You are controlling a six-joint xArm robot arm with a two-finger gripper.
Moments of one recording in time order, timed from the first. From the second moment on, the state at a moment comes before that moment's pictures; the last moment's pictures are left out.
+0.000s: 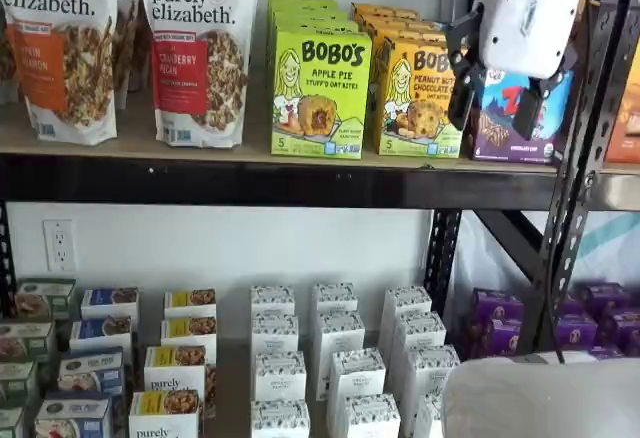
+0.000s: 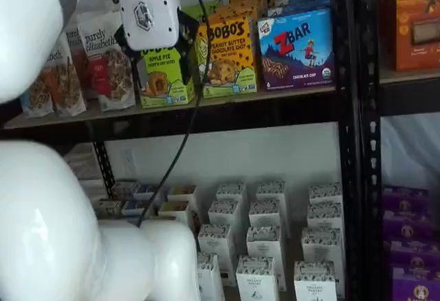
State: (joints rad) arm 0.01 -0.92 -1.08 0.09 1.91 0.04
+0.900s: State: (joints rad) arm 0.21 -0.89 -1.09 0.05 1.76 0.22
